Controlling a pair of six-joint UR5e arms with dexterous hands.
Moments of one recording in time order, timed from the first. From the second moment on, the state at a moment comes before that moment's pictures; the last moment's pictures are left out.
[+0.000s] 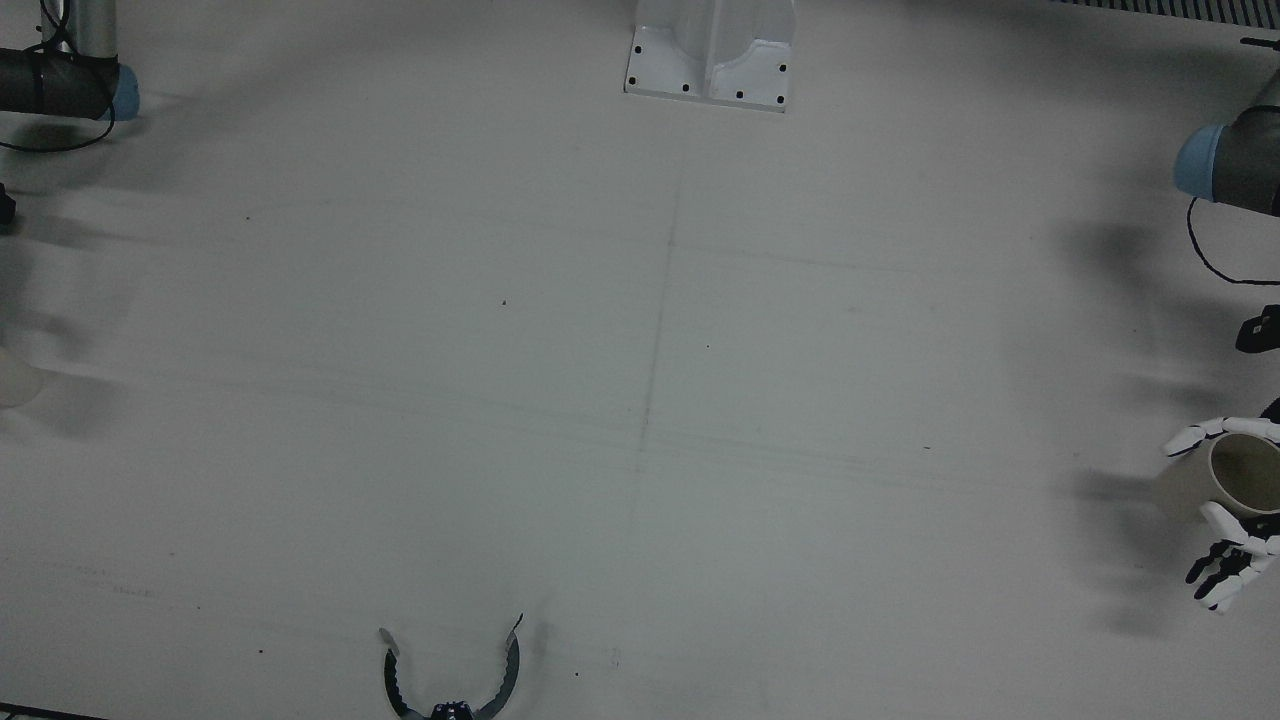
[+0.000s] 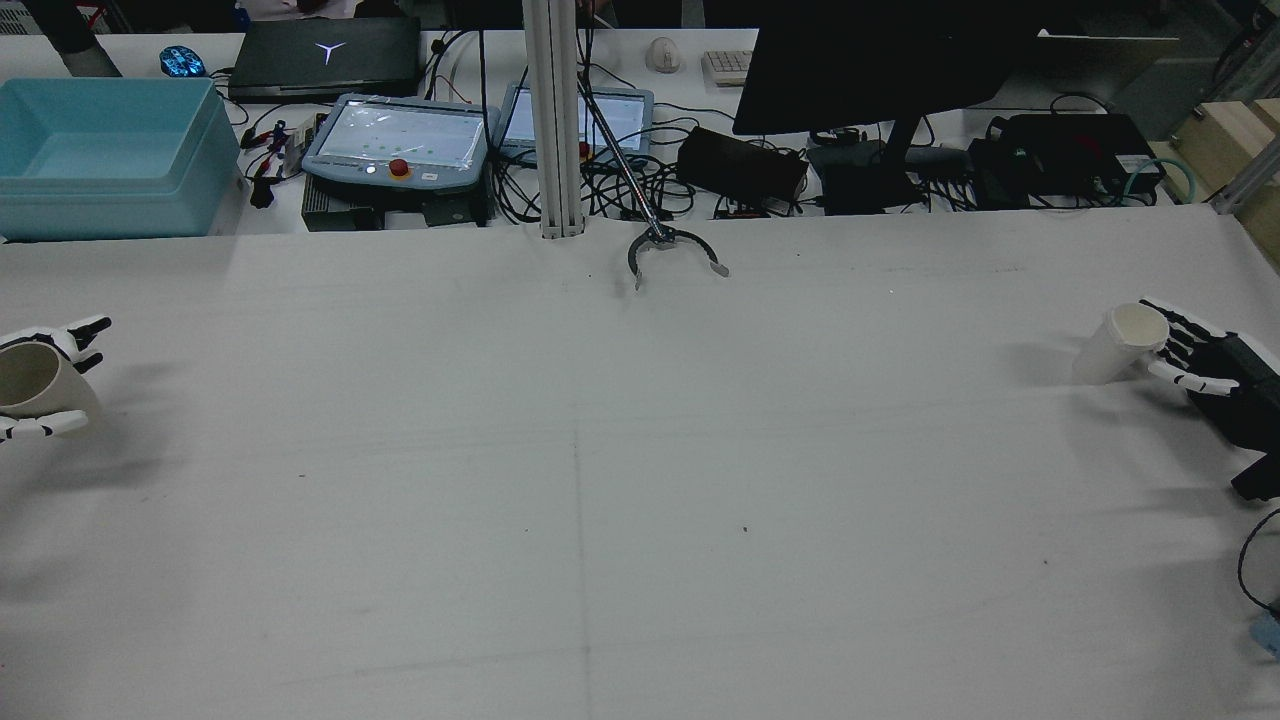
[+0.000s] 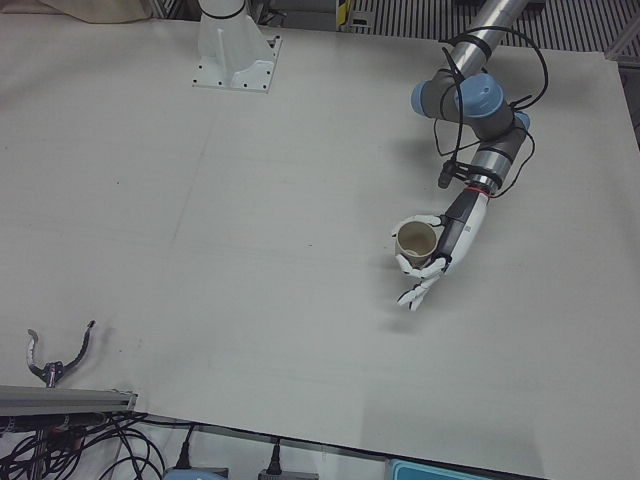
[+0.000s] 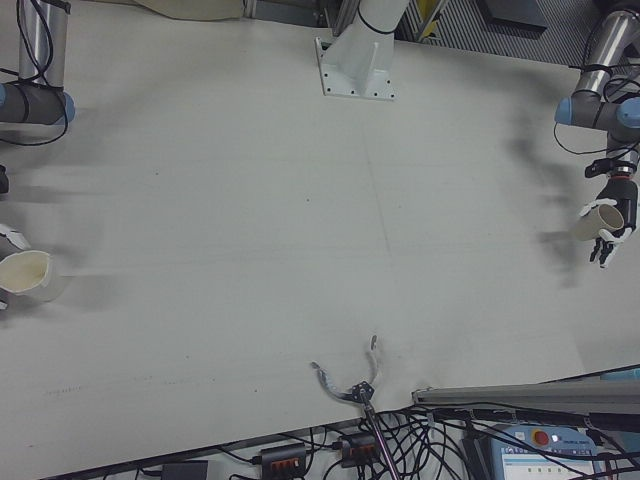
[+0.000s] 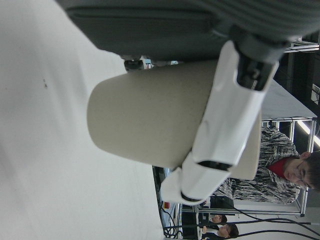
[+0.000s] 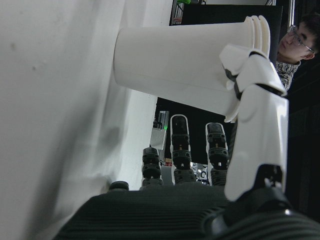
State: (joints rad) left arm -0.91 -1.52 -1.65 -0.06 1.32 0.12; right arm 1.07 -1.44 0.72 -2.33 -1.22 -0.15
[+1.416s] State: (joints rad) left arm -0.91 -1.51 -1.65 -0.07 1.32 0.12; right arm 1.06 -1.37 0.72 -2.39 -1.23 -0.17
